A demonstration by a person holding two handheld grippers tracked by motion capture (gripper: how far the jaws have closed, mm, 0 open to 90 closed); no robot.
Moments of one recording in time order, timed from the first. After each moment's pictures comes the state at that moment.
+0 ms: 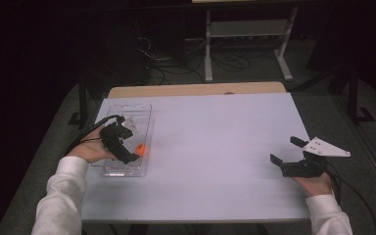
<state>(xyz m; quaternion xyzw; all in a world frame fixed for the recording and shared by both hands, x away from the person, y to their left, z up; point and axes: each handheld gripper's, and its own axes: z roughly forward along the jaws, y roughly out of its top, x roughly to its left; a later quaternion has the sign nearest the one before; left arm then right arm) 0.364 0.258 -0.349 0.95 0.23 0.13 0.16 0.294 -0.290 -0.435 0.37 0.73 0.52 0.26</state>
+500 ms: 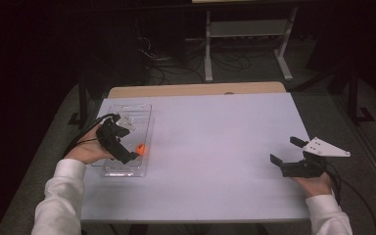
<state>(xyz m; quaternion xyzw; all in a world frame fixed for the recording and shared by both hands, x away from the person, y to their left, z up) 0.358 0.263 -0.342 0.94 0.24 0.15 0.20 0.294 -0.290 -0.435 0.37 0.73 0.52 0.26</state>
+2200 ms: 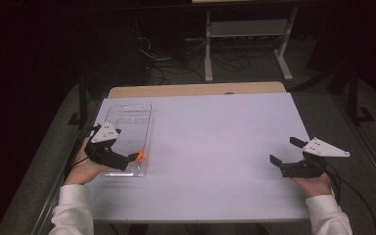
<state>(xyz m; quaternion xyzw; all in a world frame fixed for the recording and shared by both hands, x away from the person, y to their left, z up) 0.317 0.287 -0.357 0.85 0.28 0.22 0.38 0.293 -0.289 -0.435 0.37 0.73 0.52 0.26</state>
